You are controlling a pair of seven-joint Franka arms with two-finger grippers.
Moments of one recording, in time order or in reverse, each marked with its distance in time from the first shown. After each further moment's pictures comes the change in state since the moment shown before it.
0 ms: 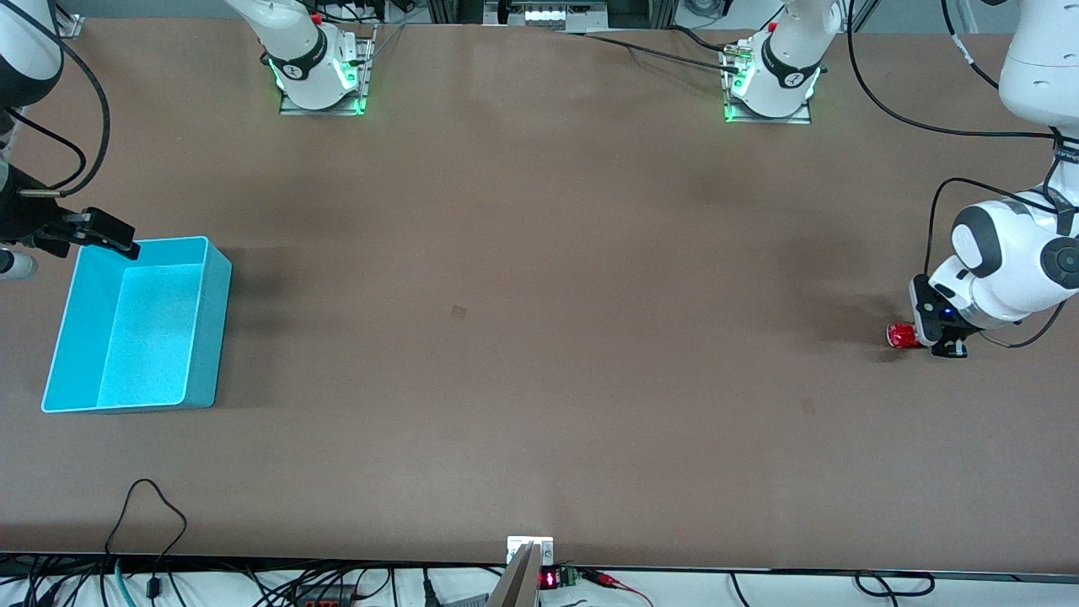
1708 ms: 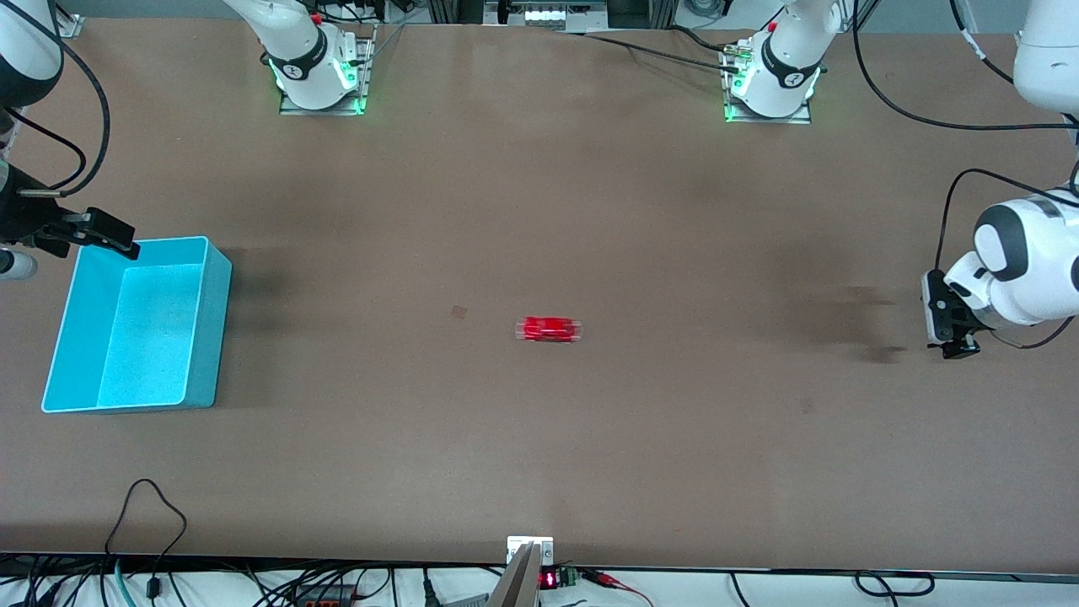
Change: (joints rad) left arm 0.022 -0.057 -0.023 0.071 0.000 -0.278 -0.003; right arm 0.000 0.000 0.000 0.000 0.000 0.000 0.000
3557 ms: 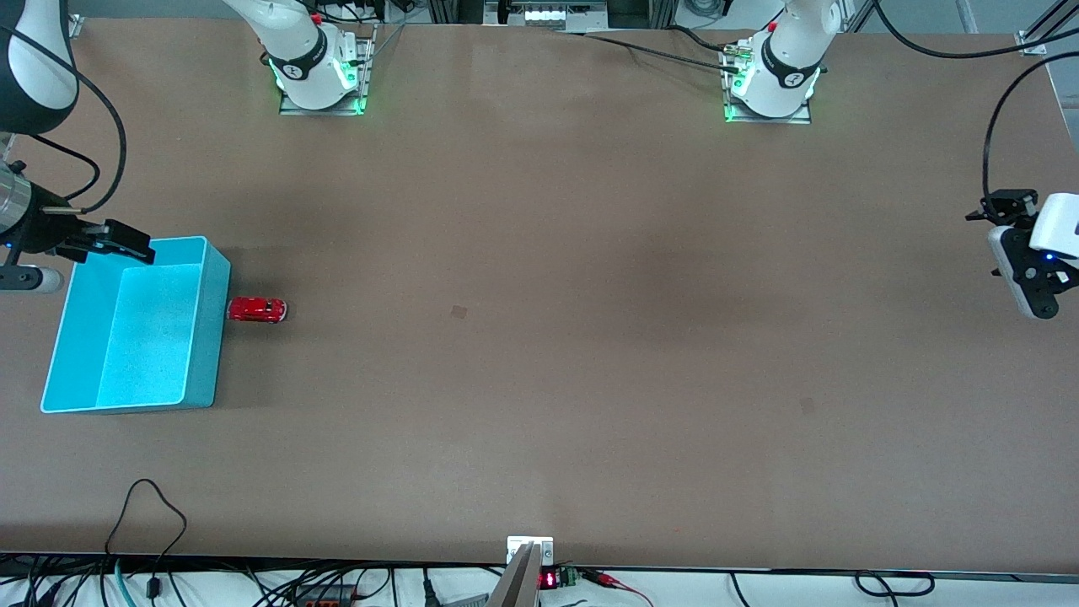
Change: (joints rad) left arm -0.109 -0.194 -0.113 0.451 0.000 -0.971 -0.677; right arm 0.000 0.054 0.000 -0.003 0.000 -0.019 -0.015
